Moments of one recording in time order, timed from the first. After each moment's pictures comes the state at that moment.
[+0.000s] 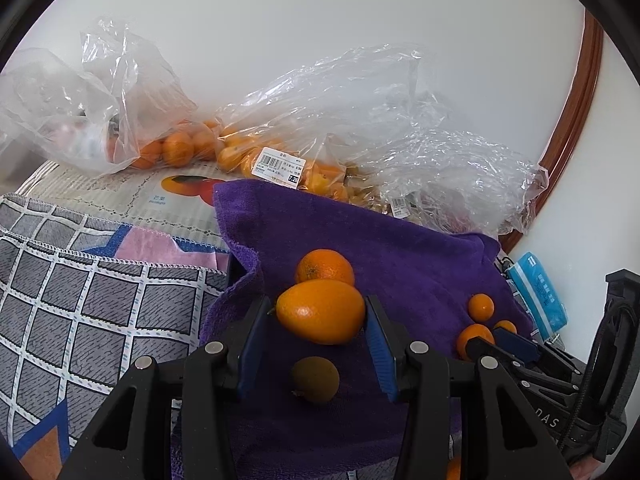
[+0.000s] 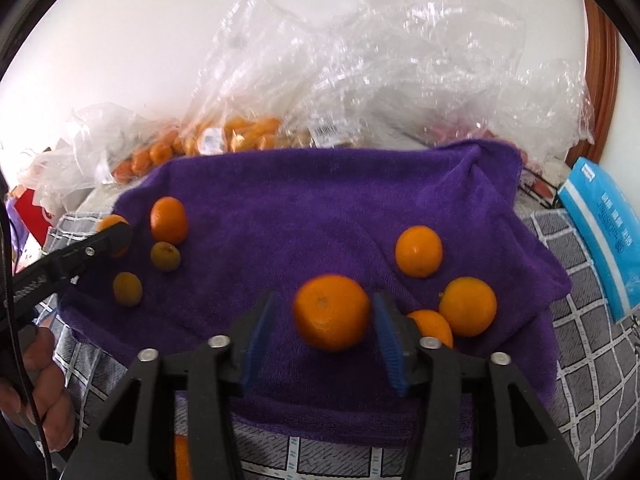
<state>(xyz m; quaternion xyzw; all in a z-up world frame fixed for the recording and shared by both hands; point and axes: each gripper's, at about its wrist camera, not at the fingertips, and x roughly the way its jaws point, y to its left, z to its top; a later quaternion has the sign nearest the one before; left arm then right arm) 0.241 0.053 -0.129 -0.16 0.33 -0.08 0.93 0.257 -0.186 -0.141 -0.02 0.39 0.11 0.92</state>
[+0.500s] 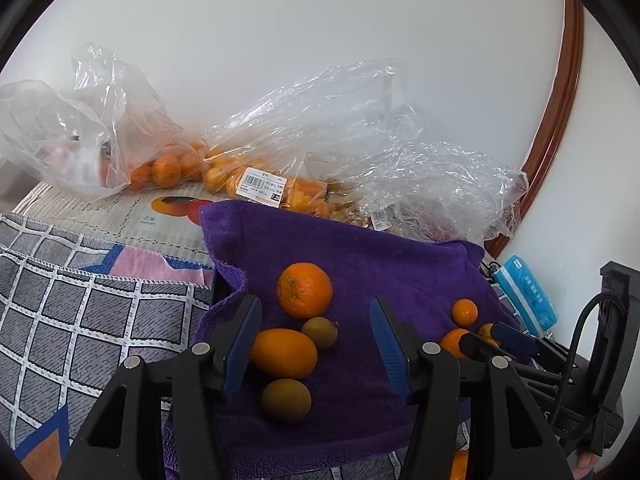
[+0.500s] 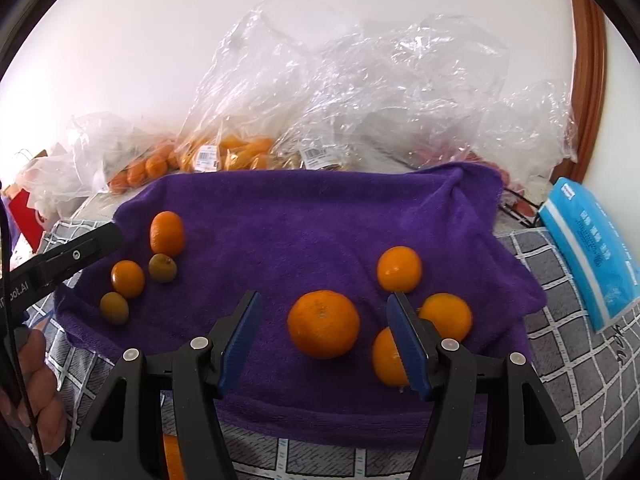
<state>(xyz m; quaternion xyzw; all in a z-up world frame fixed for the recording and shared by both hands) 0.230 0.047 -0.120 -0.15 0.29 -0.09 0.94 0.251 -0.190 -0.133 -0.03 0.36 0.08 0.93</state>
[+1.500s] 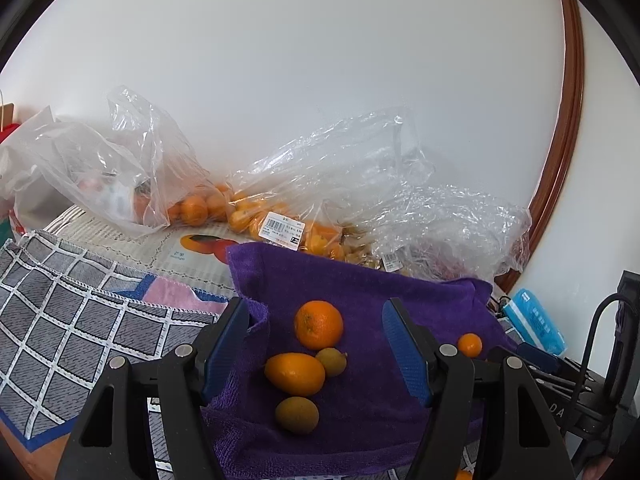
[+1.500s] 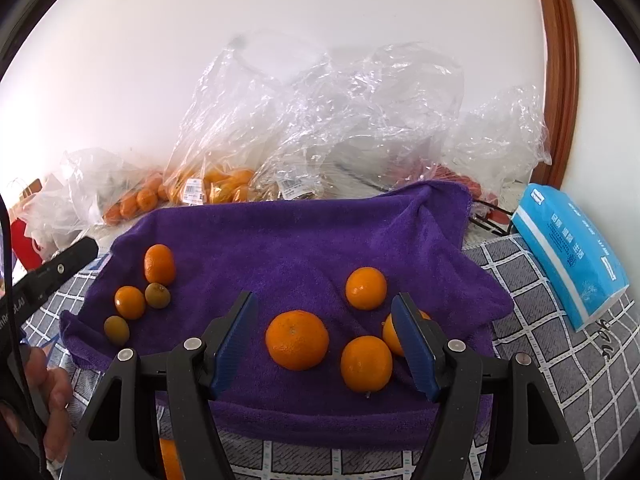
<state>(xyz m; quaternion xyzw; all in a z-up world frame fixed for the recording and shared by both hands) 0.210 0.052 -0.102 -0.16 0.23 -0.04 0.96 0.240 -0.203 -0.112 -0.01 0.33 0.06 0.94</state>
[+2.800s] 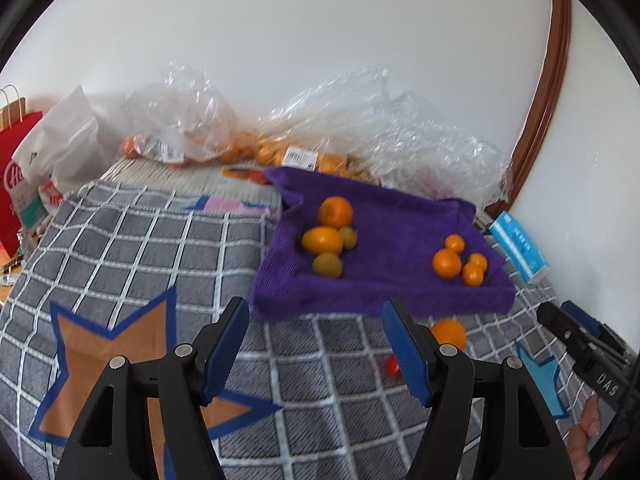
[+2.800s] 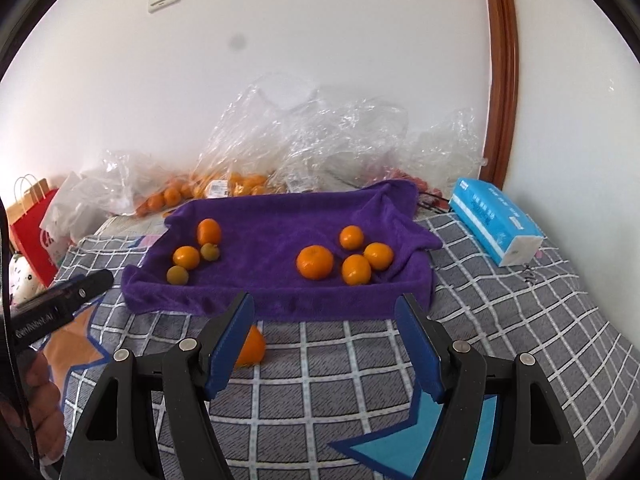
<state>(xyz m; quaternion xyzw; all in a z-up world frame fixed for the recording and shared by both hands) 0.108 0.068 -0.106 -0.12 0.33 -0.05 0.94 0.102 -0.187 -0.078 -0.01 0.31 0.02 0.95</state>
